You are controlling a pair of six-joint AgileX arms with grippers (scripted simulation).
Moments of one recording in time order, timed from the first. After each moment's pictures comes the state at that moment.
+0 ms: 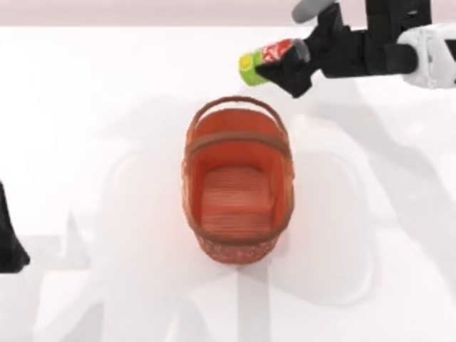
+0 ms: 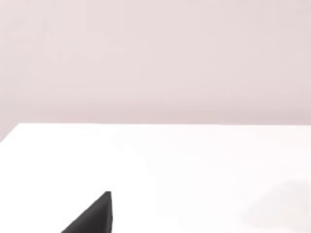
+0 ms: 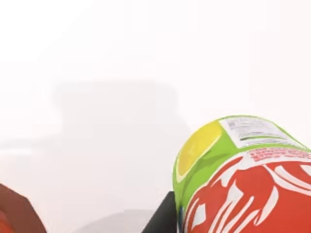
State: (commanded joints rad) left arm 0.00 0.00 0.00 0.00 0.00 0.00; right arm 0.29 2.19 1.54 0.04 -0.68 -0.19
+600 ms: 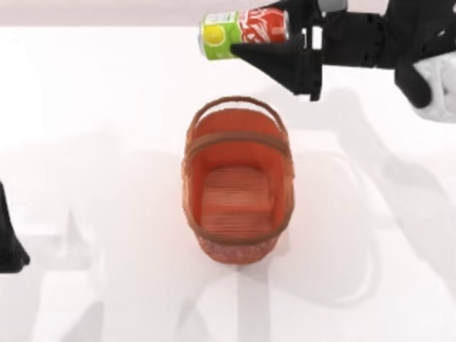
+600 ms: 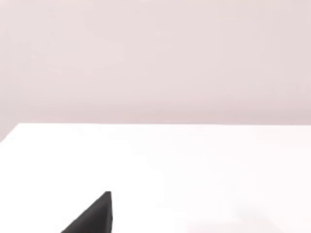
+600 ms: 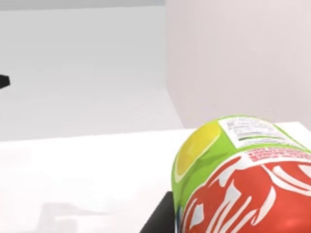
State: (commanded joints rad) left arm 0.00 0.00 0.00 0.00 0.00 0.00; right arm 0.34 2.01 1.27 0.75 -1.09 0.03
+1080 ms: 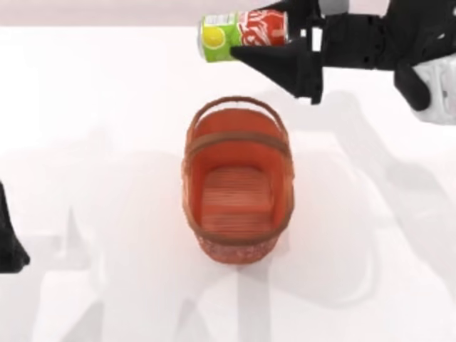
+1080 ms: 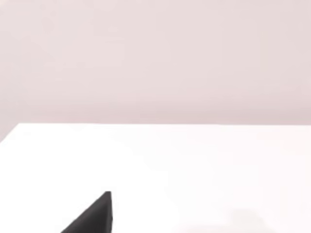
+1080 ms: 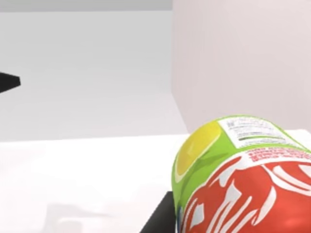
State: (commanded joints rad) left arm 0.00 0.00 0.00 0.00 0.00 0.00; right arm 0.34 2.02 1.26 0.78 -1.11 0.03
